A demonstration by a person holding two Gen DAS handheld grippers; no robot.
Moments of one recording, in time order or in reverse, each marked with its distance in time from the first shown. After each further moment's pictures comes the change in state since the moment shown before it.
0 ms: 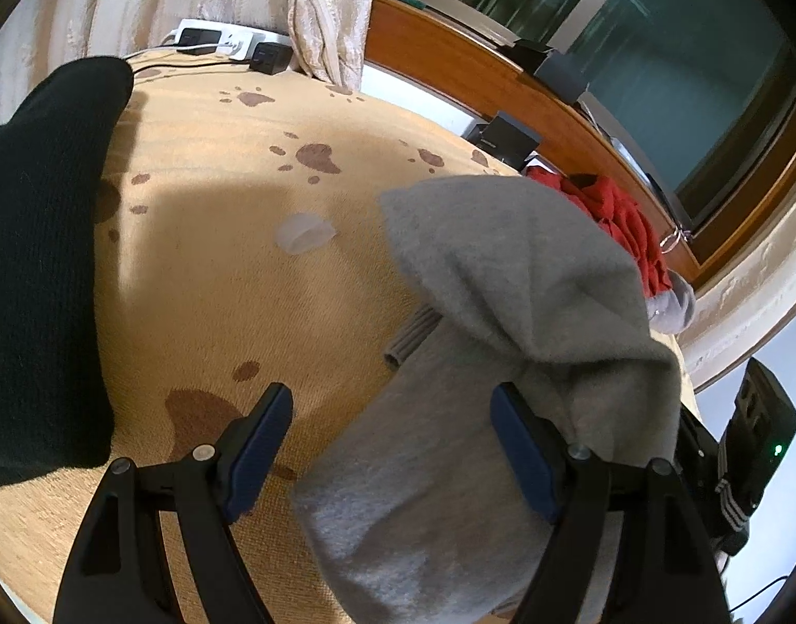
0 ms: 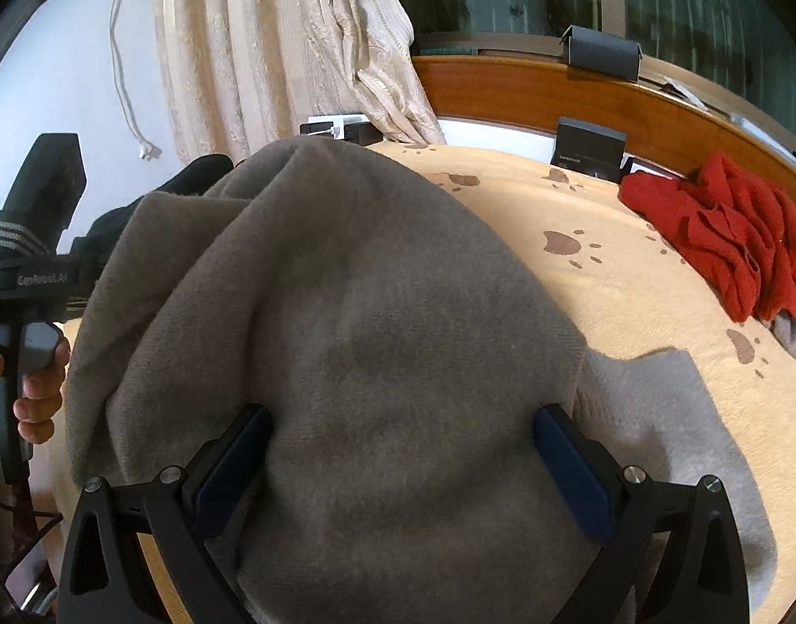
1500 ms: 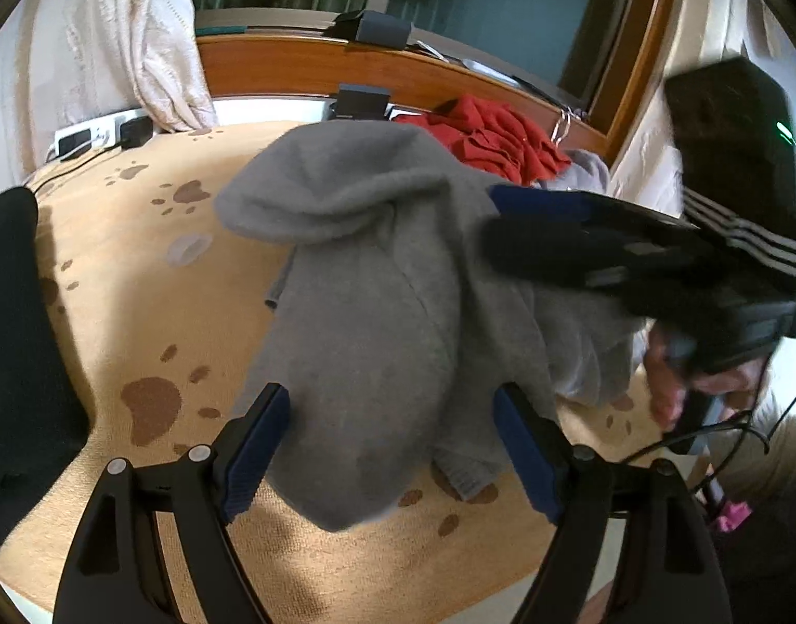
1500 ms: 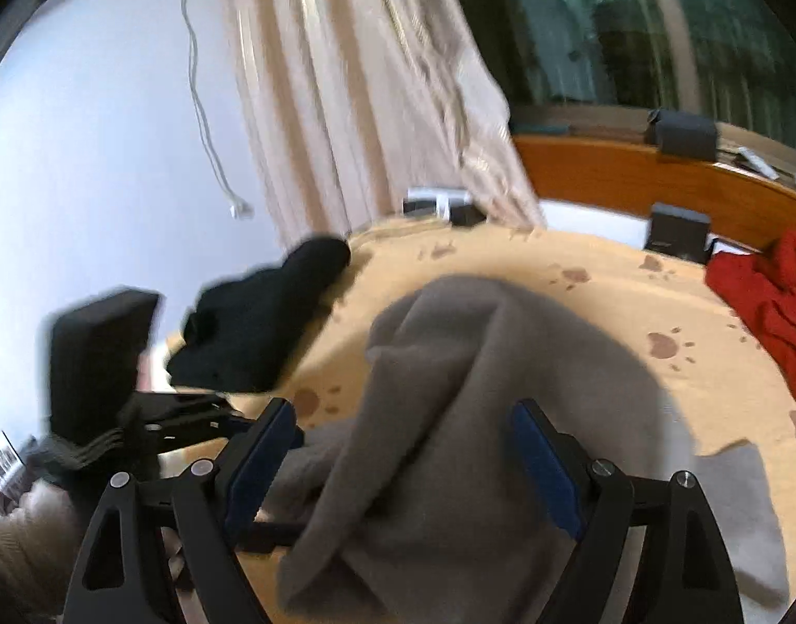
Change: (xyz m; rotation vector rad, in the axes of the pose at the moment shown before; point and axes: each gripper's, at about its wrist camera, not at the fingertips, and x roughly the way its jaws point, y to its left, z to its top) left arm -0.036 -0.051 -0.053 0.431 0.011 -0.103; right arm -0.021 0.076 0.043 -0.032 -0.131 0.222
